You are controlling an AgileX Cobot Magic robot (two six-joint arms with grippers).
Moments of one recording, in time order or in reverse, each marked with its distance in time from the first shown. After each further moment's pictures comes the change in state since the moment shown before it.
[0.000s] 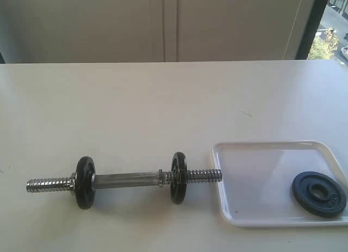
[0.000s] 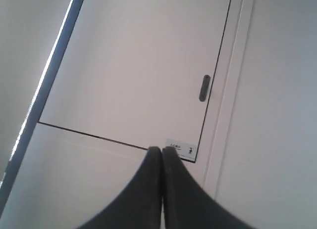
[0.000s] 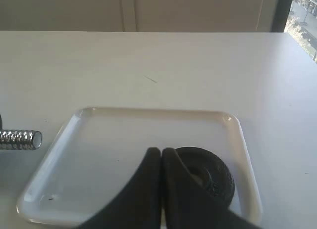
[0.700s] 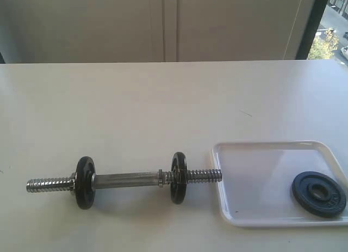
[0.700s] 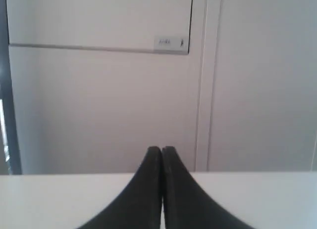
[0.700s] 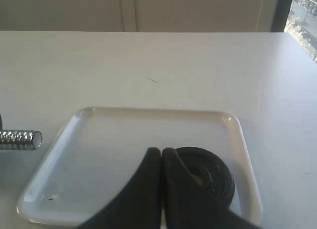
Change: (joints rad) left arm 0.000 0.298 -0.194 0.627 0.262 -0.398; right arm 0.000 0.000 0.000 0.000 0.000 0.007
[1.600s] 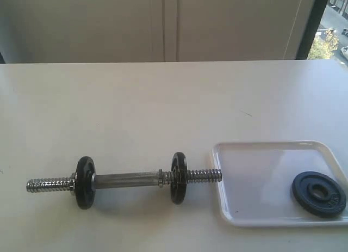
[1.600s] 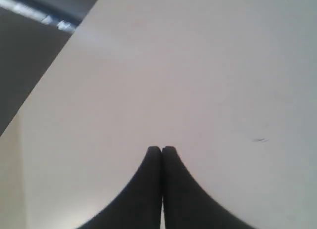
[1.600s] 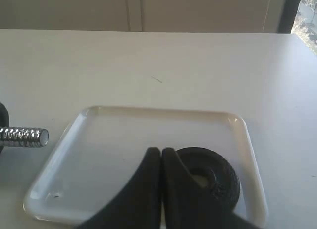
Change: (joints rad) left arm -0.189 0.774 -0.444 0.132 0.729 0.737; right arm 0.022 0.000 0.000 0.000 -0.001 0.002
